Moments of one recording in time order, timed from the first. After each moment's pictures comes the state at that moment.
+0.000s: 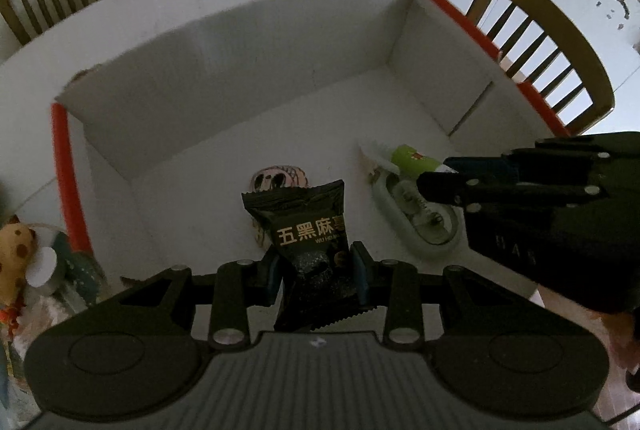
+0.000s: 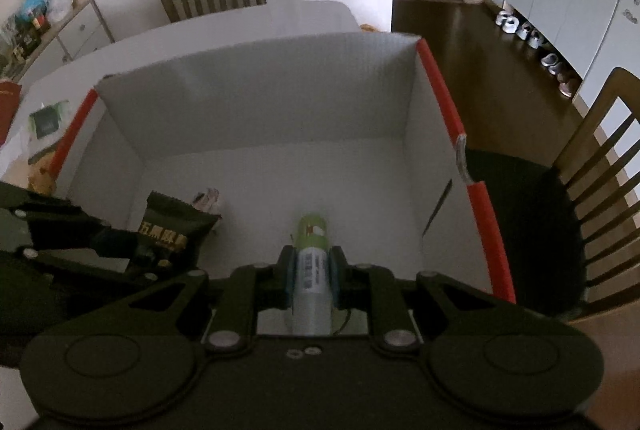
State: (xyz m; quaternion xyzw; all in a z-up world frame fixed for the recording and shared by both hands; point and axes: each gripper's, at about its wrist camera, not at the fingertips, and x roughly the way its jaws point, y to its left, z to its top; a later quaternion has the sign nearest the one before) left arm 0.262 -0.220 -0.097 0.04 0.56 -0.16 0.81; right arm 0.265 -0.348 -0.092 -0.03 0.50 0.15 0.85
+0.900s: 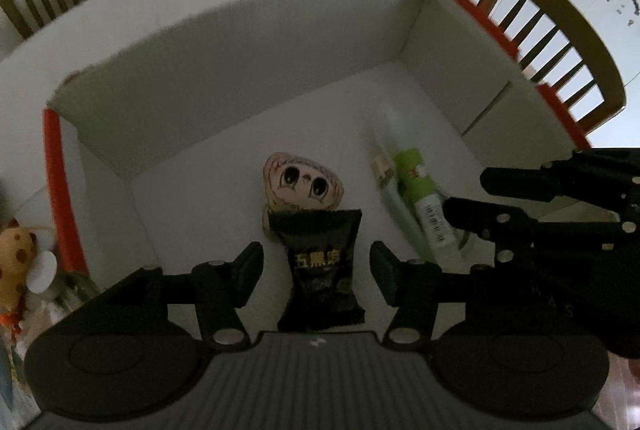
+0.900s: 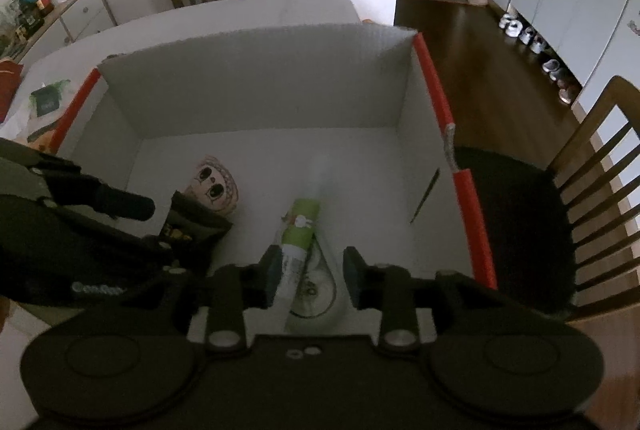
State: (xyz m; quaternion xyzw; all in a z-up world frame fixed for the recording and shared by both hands) left arm 0.276 -0.225 -0.102 0.05 0.56 -0.15 0.81; right arm 0.255 -0.351 -0.085 -0.05 0.50 0.16 0.85
